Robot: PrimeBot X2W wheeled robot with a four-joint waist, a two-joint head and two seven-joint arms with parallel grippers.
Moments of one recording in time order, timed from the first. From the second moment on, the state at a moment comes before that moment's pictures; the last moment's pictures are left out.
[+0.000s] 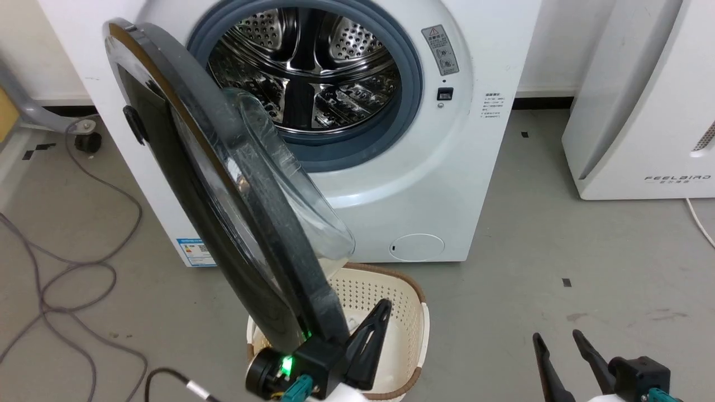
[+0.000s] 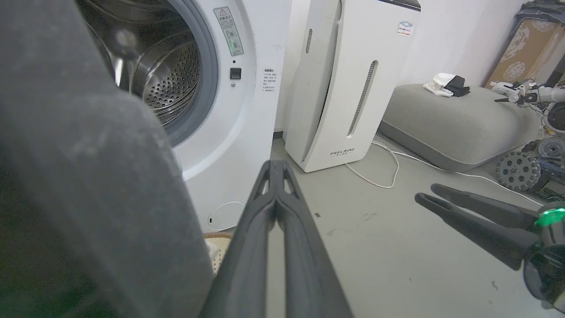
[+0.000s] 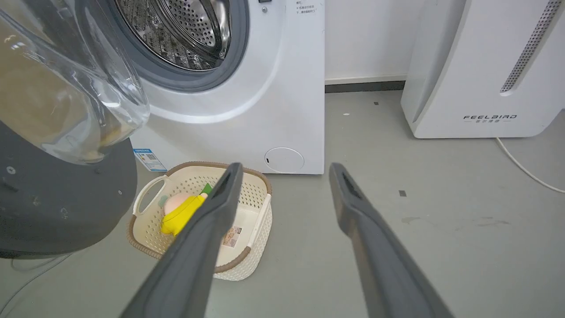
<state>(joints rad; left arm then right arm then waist) -0.10 0.07 -0.56 0.13 -0.28 0.08 -0.19 0.10 -0.05 0.00 0.16 0.15 0.13 -0.10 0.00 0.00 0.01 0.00</state>
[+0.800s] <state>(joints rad) 0.15 0.15 -0.49 -0.18 -0.31 0.22 -0.14 0.12 -0.05 0.02 0.18 0.16 0.13 -0.06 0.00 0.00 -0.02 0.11</state>
